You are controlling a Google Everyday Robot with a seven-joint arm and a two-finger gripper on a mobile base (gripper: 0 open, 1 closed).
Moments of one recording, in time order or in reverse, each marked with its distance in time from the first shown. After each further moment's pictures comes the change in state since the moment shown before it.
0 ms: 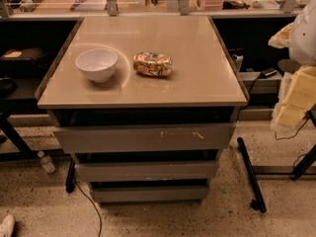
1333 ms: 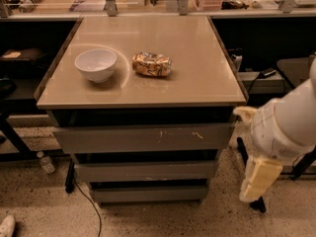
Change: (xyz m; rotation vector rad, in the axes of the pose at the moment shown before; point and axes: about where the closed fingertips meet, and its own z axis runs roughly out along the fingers) arm 0.008 0.083 0.125 -0.055 -0.106 -0.108
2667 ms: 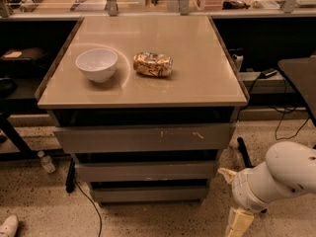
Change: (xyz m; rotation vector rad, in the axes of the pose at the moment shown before) arm 0.076 0.076 0.207 -0.188 -0.112 0.035
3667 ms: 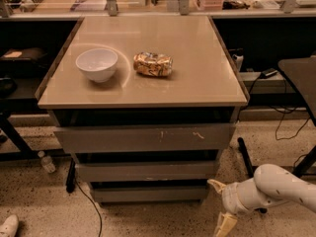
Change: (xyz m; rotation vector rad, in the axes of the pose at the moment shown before) arm 0.048 -0.033 0.139 -0.034 -0.202 -0.021
